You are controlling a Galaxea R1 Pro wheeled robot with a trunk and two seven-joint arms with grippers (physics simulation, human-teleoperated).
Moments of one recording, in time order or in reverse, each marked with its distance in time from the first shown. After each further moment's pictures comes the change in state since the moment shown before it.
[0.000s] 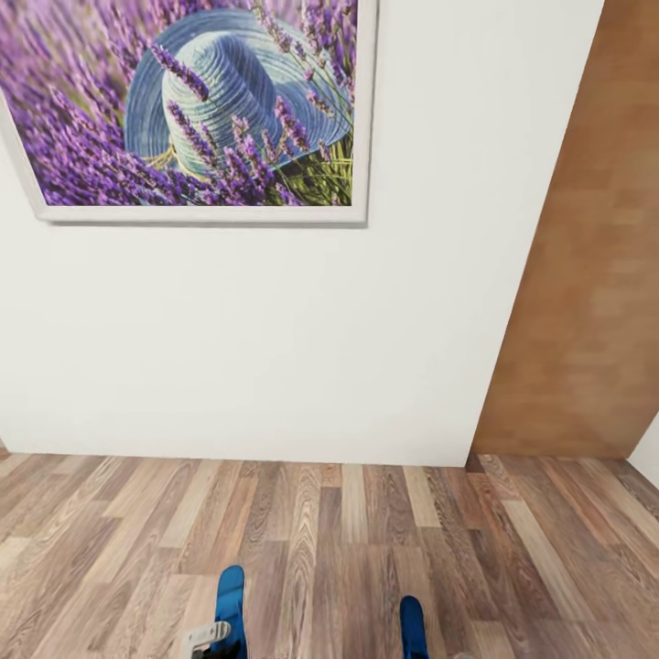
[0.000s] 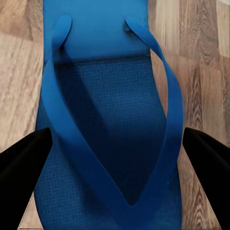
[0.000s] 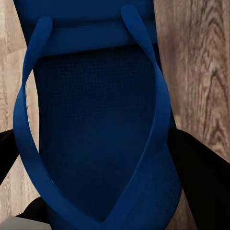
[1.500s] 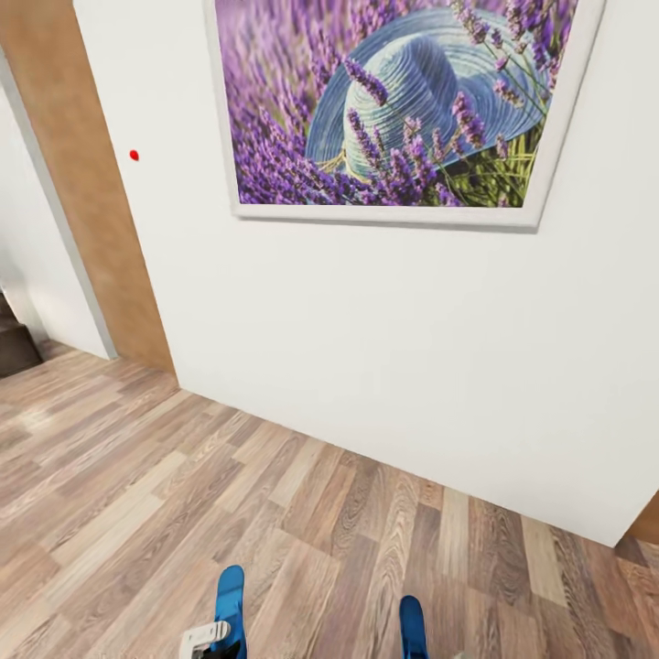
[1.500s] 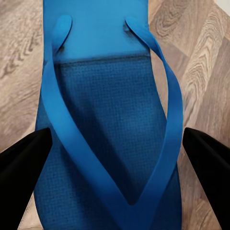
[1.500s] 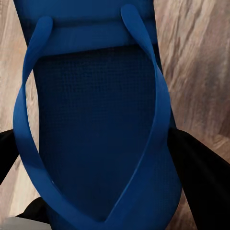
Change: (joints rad) left arm 0.000 0.000 0.000 0.000 0.000 -0.002 0.001; right arm 0.000 0.000 0.000 0.000 0.000 0.000 0.000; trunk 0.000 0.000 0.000
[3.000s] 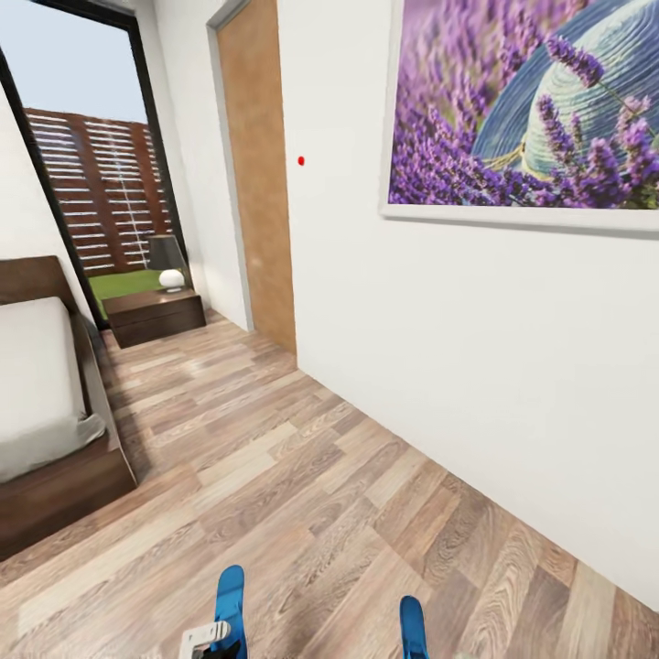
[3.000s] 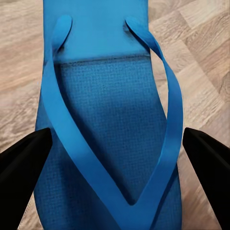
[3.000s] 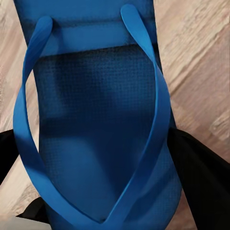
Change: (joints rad) left arm 0.000 0.000 0.000 0.000 -0.001 0.000 -0.001; right arm 0.000 0.000 0.000 0.000 0.000 0.000 0.000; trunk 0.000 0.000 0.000
